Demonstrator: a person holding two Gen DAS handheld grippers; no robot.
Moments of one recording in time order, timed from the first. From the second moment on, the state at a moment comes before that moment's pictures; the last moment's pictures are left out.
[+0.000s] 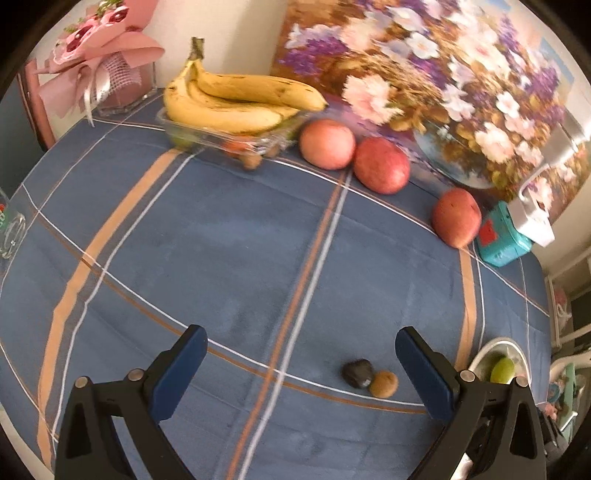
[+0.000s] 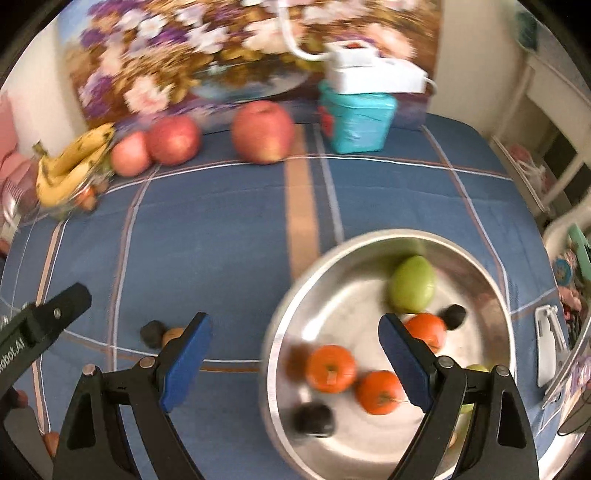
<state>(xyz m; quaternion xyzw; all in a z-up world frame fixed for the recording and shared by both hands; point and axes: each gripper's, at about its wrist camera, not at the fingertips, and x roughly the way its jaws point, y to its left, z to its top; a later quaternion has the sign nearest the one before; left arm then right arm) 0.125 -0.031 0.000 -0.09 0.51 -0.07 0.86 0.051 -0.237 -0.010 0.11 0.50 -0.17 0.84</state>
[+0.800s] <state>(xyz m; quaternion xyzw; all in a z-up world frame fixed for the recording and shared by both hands) 0.138 -0.023 -0.050 -0.12 0.57 -0.08 0.81 0.078 -0.185 -0.047 0.14 0.52 -0.09 0.84</state>
